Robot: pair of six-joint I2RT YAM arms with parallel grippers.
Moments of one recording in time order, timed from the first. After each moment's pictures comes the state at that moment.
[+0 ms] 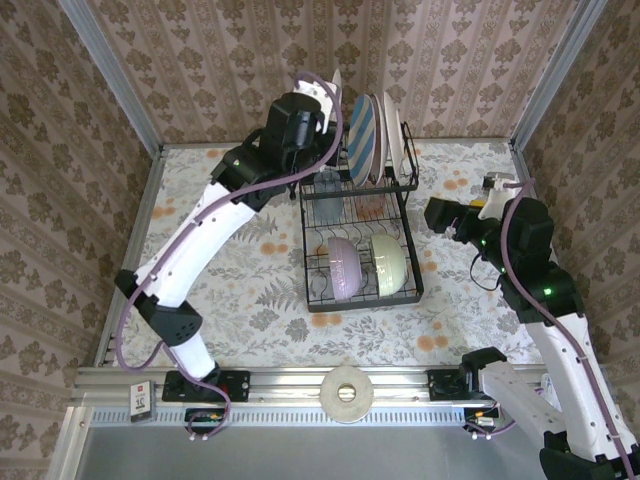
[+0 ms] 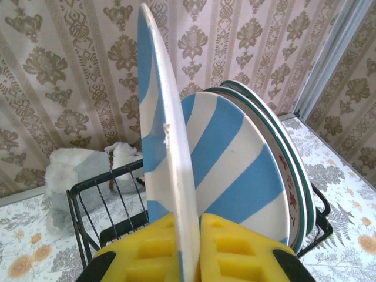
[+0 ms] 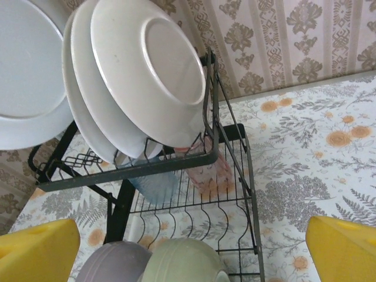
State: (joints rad) left arm -0.84 1.68 2.06 -0.74 -0.30 -0.17; right arm 0.19 0.77 1.07 -0.61 -0.06 0.38
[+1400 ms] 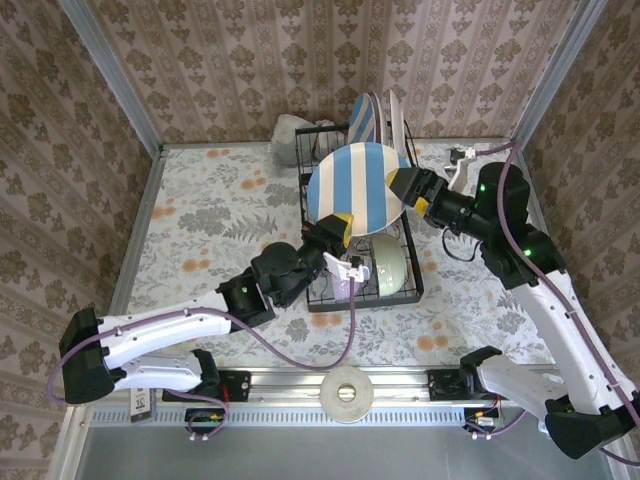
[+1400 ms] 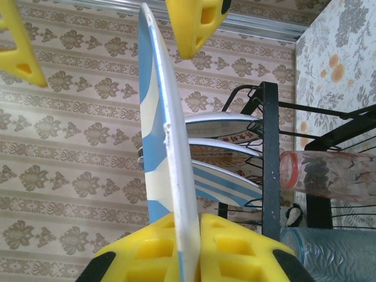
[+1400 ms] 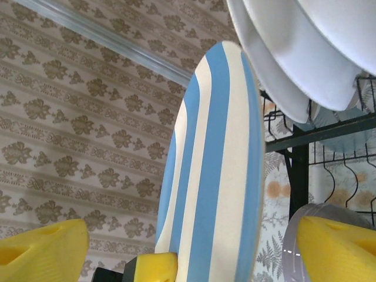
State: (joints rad) left arm -1.21 1.15 0.86 0.33 -0.44 1.41; right arm 0.33 1.00 1.23 -0.48 -0.43 0.91
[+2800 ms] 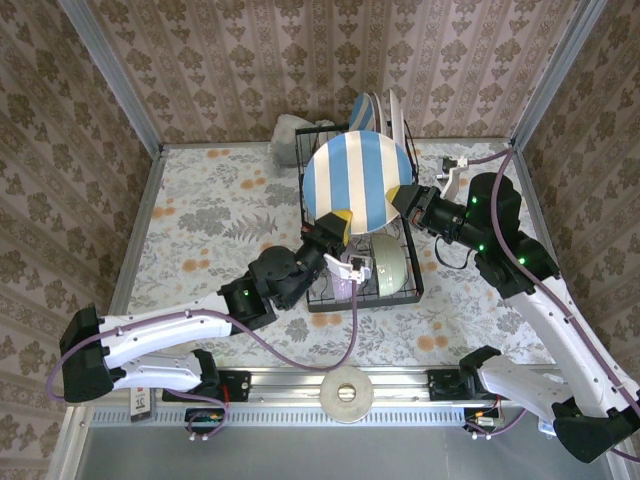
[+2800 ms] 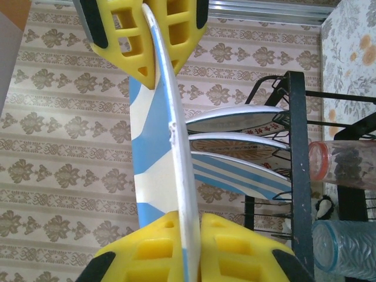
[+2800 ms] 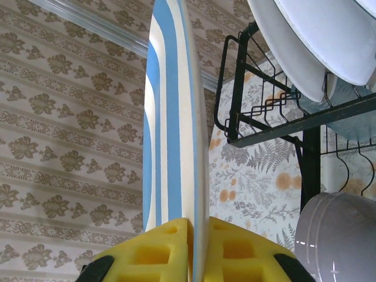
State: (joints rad) left arm -1.23 1.15 0.85 0.41 -0.49 1.52; right arm 0.41 0.96 1.16 -0.43 -0.36 0.96
